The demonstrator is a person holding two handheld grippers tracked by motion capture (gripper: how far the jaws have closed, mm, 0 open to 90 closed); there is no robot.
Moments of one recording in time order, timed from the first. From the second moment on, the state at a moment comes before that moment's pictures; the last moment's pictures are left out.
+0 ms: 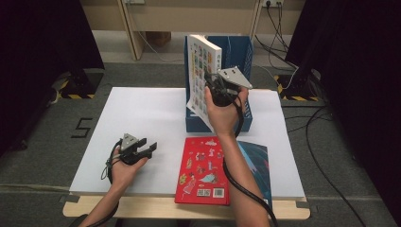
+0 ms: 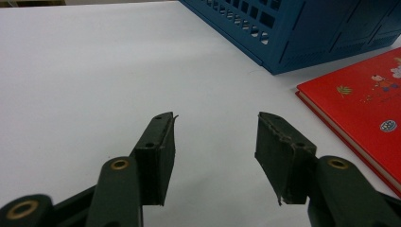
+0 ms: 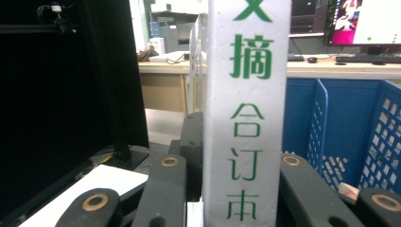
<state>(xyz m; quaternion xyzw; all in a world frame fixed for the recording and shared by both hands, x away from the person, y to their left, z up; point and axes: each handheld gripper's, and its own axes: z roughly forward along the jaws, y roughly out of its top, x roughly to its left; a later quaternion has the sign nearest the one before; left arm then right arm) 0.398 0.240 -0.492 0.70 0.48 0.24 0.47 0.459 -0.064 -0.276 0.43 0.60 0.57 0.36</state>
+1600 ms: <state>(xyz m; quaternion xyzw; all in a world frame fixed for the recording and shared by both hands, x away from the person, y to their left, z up) 0.398 0.240 -0.495 0.70 0.48 0.24 0.47 0.514 -0.037 -0.275 0.45 0.59 0.55 0.38</state>
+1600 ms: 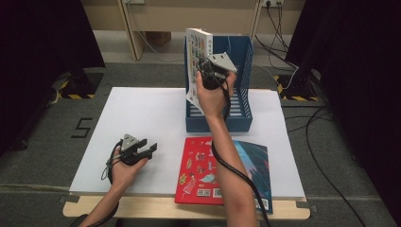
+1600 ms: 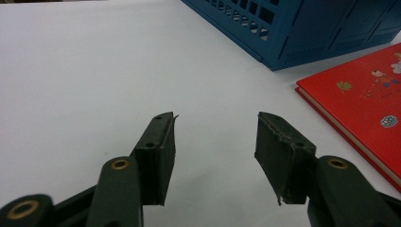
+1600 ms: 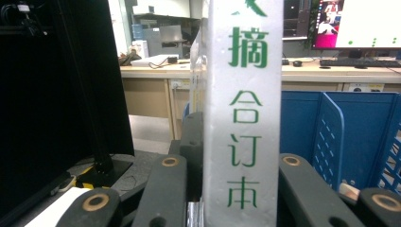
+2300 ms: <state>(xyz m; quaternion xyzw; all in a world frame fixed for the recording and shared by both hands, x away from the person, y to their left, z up) 0.398 0.241 -0.495 0.70 0.48 0.24 0.47 0.534 -0.025 -0.282 0.46 0.58 0.55 0.38</state>
